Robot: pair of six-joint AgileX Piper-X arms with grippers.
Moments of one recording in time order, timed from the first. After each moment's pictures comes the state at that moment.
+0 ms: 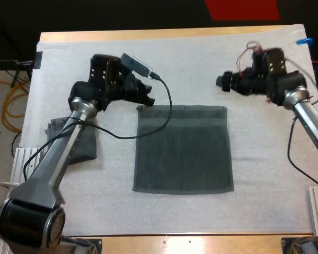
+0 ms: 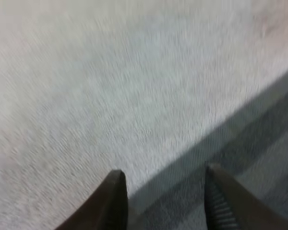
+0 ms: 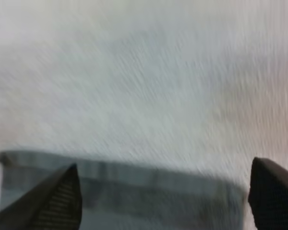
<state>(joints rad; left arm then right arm) -0.24 1.59 -1.28 0.62 0.34 -1.51 0.26 1.69 -1.32 0.62 -0.26 -1.53</state>
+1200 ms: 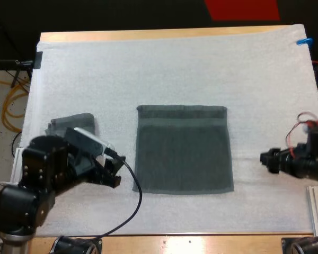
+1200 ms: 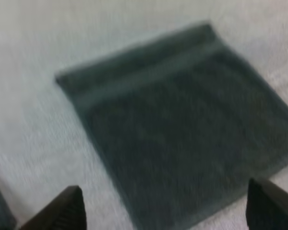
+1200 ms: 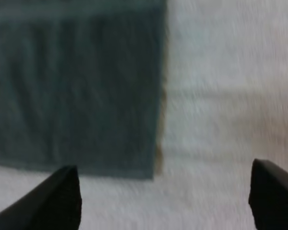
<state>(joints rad) -0.24 0.72 -0.98 1.17 0.32 -1.71 0.26 0.84 -0.93 1.26 -0.18 -1.54</state>
